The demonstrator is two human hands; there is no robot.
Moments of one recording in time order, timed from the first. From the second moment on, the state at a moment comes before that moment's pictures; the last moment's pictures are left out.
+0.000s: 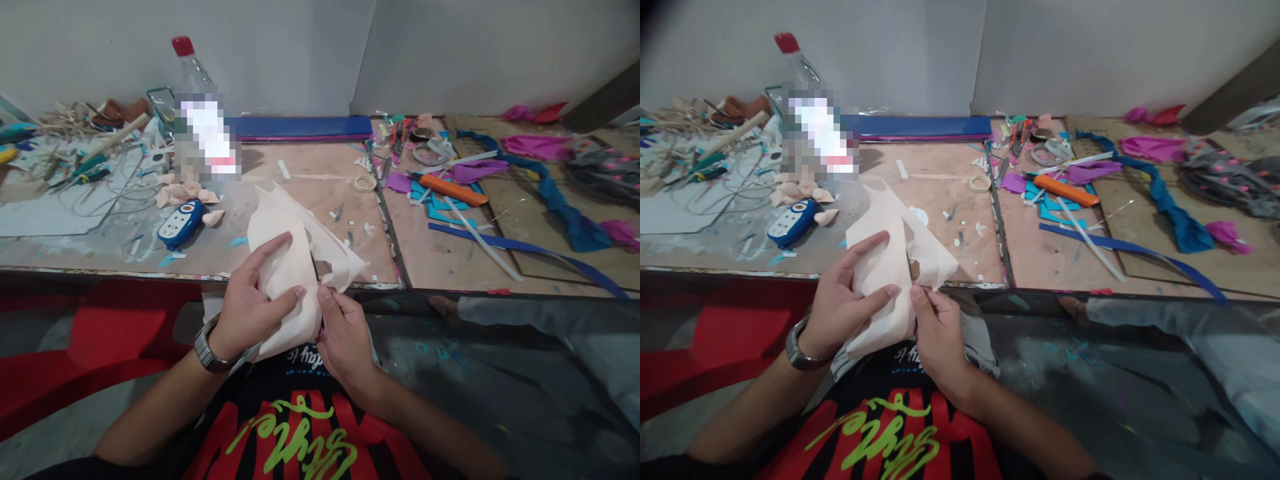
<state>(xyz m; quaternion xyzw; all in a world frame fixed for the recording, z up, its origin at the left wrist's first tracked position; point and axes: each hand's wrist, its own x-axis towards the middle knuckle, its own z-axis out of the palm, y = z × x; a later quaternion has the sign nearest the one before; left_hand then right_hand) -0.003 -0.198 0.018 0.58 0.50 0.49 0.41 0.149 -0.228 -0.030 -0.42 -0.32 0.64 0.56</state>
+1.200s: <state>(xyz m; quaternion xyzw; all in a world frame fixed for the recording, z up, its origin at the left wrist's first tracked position) 0.004 -0.207 0.020 0.59 0.51 0.48 0.40 0.148 -0.226 -0.020 -0.42 -0.27 0.66 0.56</state>
